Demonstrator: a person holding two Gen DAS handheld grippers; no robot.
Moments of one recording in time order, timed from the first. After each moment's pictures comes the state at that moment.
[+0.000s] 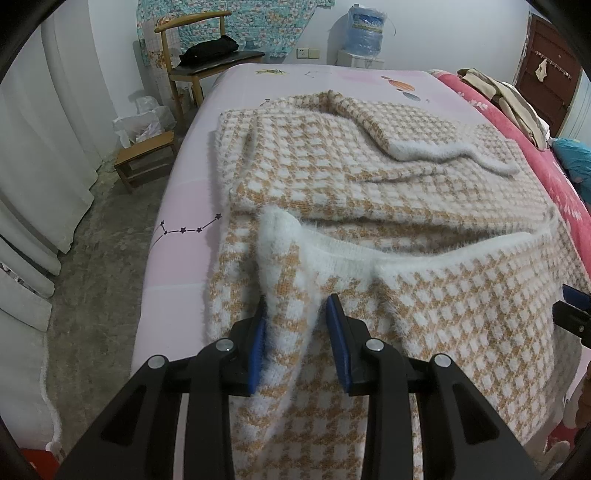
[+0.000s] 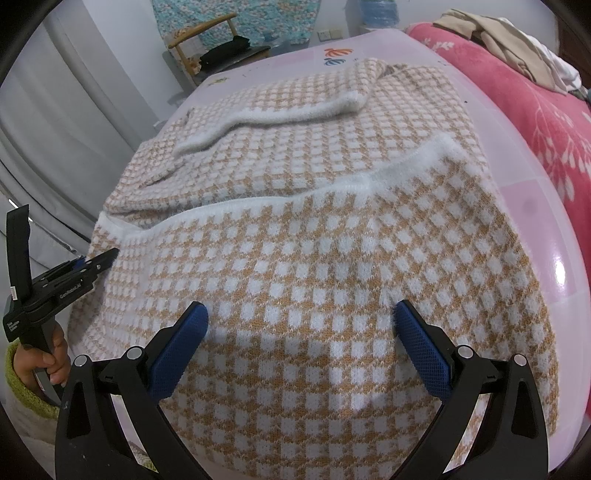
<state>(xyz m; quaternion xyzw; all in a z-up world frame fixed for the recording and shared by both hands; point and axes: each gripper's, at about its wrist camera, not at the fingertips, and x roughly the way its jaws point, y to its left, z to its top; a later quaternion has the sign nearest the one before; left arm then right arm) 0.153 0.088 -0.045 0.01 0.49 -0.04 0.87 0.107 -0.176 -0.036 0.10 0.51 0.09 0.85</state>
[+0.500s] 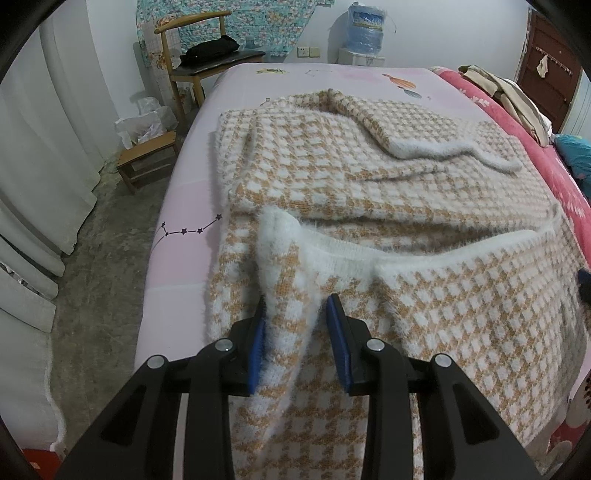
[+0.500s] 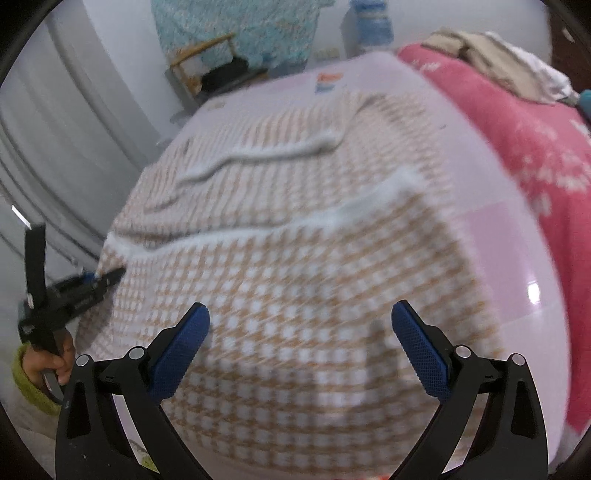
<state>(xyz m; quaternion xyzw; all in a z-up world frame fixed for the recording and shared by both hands) 0.152 0.088 -0.046 0.02 0.49 -0.03 0.87 0.099 -0.209 -0.004 0.12 0.46 0.08 0.87</state>
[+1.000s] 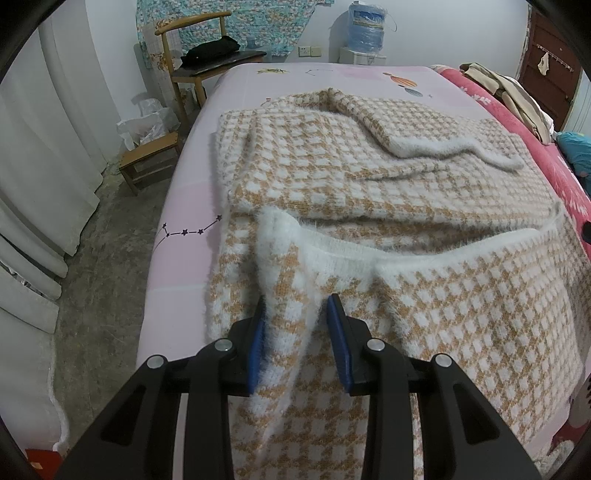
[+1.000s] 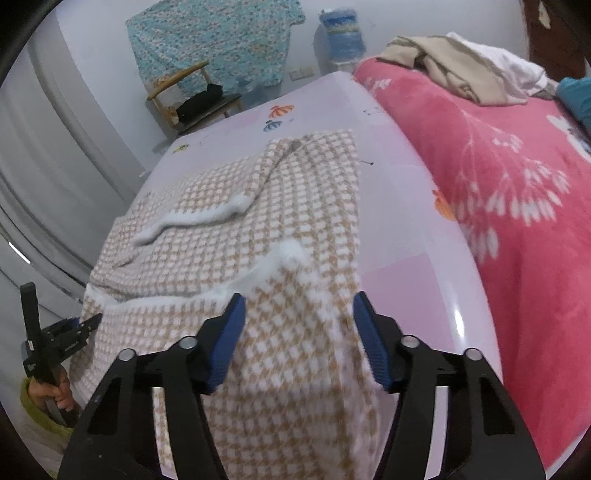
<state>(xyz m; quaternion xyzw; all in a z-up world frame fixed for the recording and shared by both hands) 0.151 0.086 -0.045 0.02 0.49 -0.03 0.87 0.136 -0.283 0.000 0.14 0.45 0.07 0.88</state>
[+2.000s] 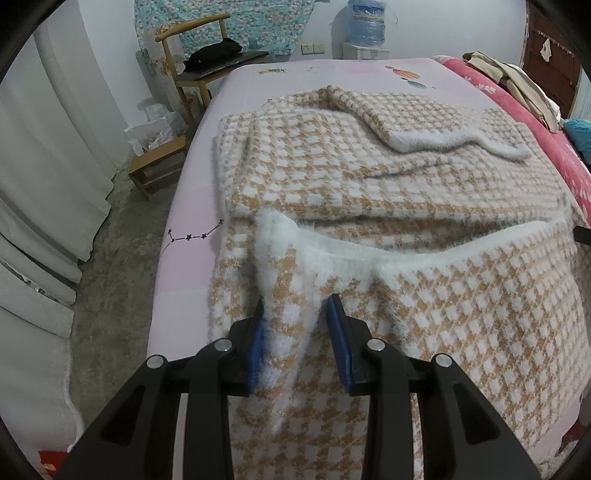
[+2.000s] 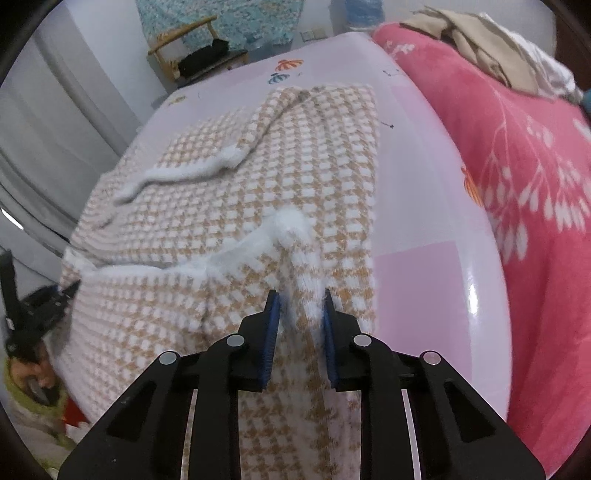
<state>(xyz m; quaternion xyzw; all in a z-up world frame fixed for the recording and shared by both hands) 0.148 0.080 -0.045 0.06 0.49 -0.01 0.87 0.155 -0.260 -0.023 0.08 0.52 0.07 0.85</state>
